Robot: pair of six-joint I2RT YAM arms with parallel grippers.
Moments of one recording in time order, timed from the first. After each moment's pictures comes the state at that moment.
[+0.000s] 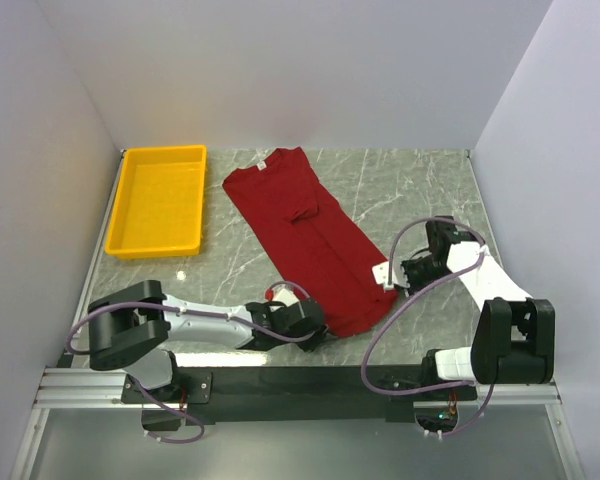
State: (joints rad) left arm -1.28 1.57 0.74 -0.03 -0.21 -1.91; right arm -0.02 1.34 0.80 -0.96 -0.50 -1.86
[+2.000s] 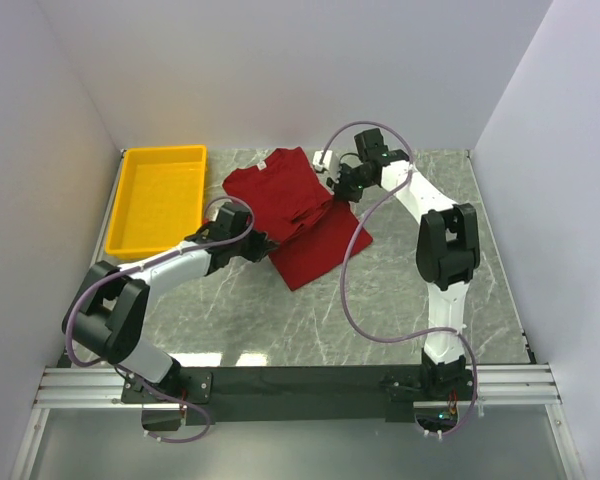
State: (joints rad) left arm -0.50 1.52 0.85 -0.08 0.05 -1.52; right arm 0.29 2.09 1.79 -0.70 -0.52 -0.98
